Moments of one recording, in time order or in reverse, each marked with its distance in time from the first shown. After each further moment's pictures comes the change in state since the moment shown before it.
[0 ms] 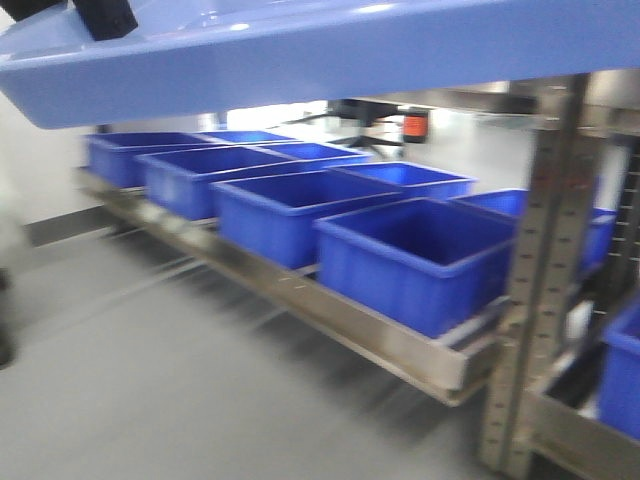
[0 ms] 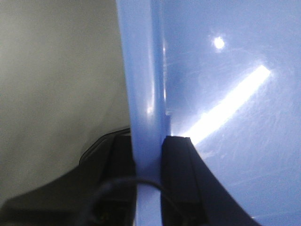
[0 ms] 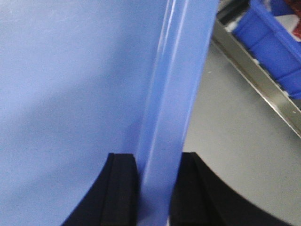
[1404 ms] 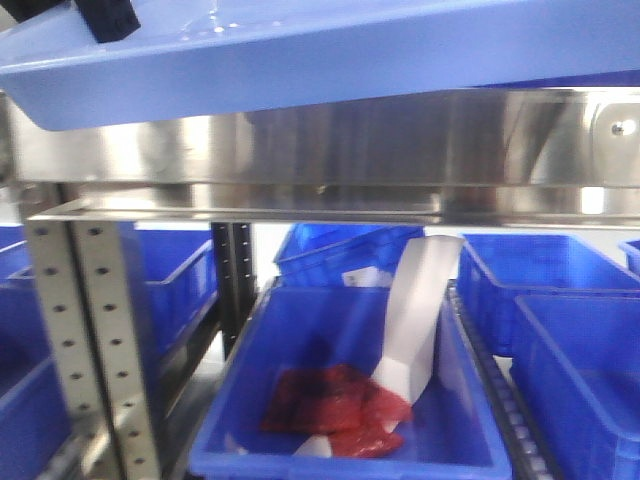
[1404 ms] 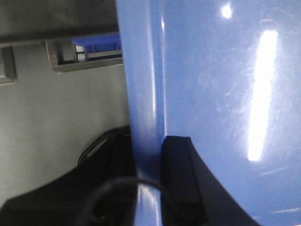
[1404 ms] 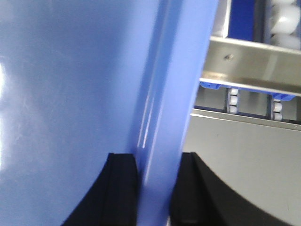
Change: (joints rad) left arm 0.000 0.000 0.000 -0.005 0.000 0.000; right arm -0.002 0.000 0.000 -0.004 0.002 0.000
